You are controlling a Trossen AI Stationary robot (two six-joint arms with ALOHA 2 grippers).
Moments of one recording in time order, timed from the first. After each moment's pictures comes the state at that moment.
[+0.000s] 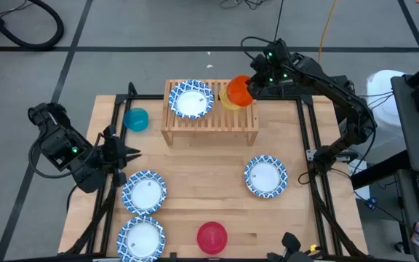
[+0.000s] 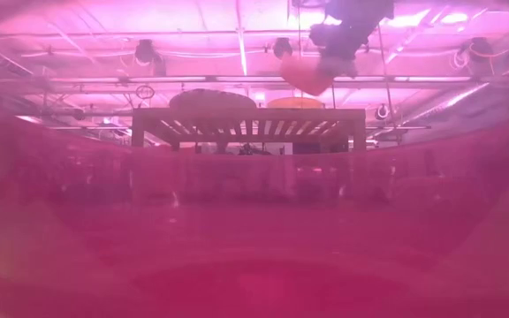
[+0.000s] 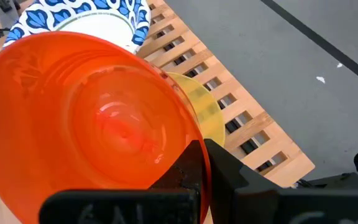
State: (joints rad) left arm -0.77 1.11 1.47 -1.51 -0.77 -0.85; right arm -0.77 1.53 1.57 -0.84 -0.24 -0.06
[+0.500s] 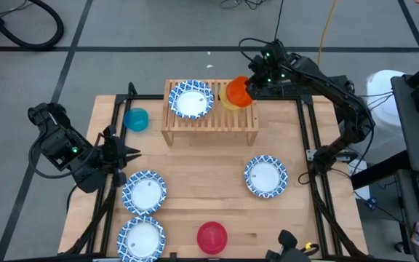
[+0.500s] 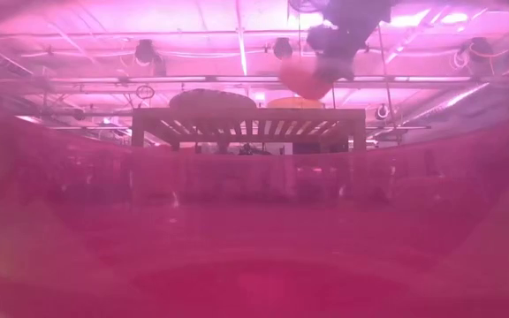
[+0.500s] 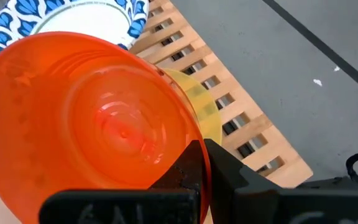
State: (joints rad) left arm -0.77 1.11 1.47 -1.51 -0.77 -0.84; right arm -0.77 1.56 1.57 -0.83 -0.24 -0.12
